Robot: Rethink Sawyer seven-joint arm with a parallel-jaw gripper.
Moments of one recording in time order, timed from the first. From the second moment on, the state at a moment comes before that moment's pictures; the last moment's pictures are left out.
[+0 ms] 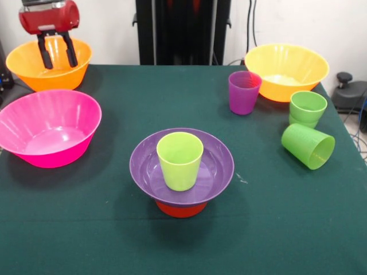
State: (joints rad) arm -1.44 -0.70 0.92 2.03 -0.79 0.47 1.91
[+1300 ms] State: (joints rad) arm -1.33 -0.68 0.78 2.03 -0.80 0.29 1.91
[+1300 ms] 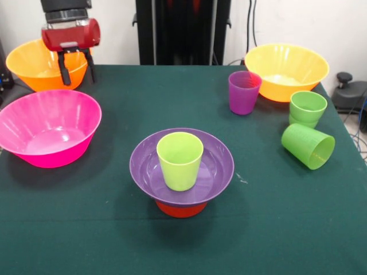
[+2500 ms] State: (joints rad) arm -1.43 -0.78 0.94 2.03 -0.55 0.64 1.91
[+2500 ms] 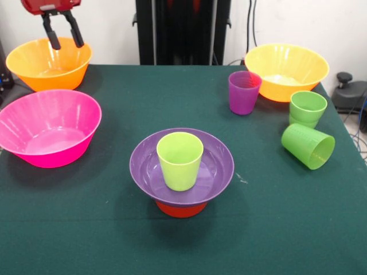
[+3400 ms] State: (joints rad) arm -1.46 -1.00 0.94 2.07 -0.46 0.87 1.91
